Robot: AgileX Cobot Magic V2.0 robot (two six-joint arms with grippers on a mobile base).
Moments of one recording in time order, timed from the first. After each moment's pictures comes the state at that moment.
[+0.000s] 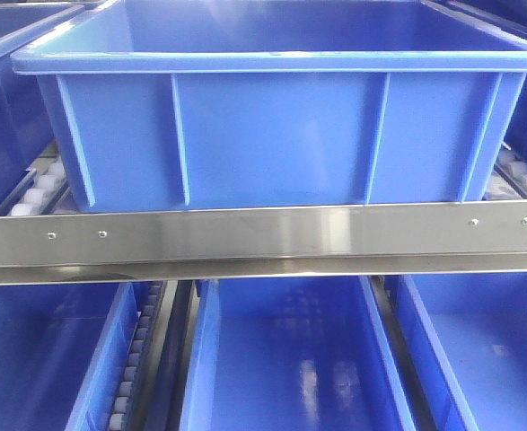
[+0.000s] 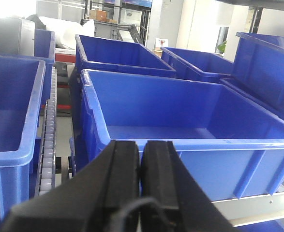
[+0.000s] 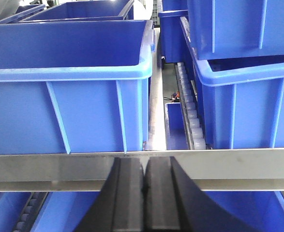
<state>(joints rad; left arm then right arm) -0.38 0.18 -0.29 0.04 0.02 -0.13 0.04 -0.01 0.03 -0.06 0.02 0.14</state>
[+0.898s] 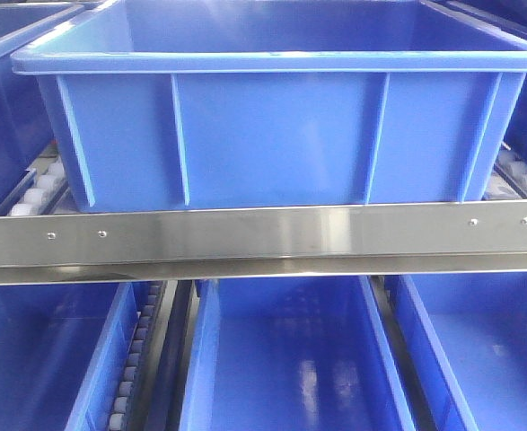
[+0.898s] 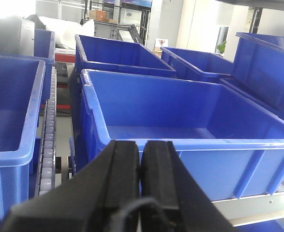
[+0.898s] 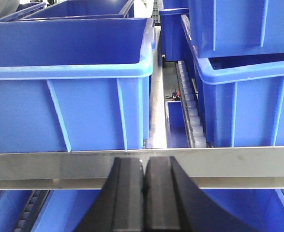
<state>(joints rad) -0.38 0.18 -0.29 0.04 0.02 -0.13 0.04 -0.01 0.03 -0.01 0.02 0.10</state>
